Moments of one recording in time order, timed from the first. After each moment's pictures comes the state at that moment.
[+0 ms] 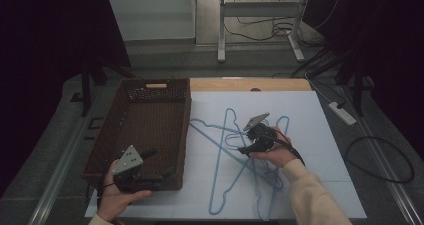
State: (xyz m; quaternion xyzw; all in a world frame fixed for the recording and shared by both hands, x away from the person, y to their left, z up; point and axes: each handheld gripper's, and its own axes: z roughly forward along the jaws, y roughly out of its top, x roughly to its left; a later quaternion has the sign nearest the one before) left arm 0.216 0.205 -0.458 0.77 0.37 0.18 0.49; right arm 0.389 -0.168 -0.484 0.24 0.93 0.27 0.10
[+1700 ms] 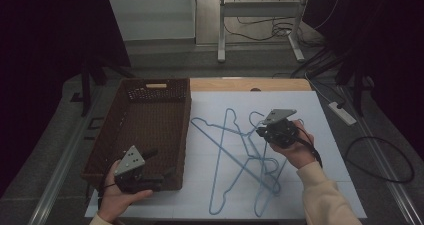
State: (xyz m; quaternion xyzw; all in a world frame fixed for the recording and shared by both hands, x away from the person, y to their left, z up) left arm 0.215 0.201 -0.456 0.78 0.37 0.18 0.48; right arm 0.363 -0.208 -0.422 0.24 0.89 0.32 0.21
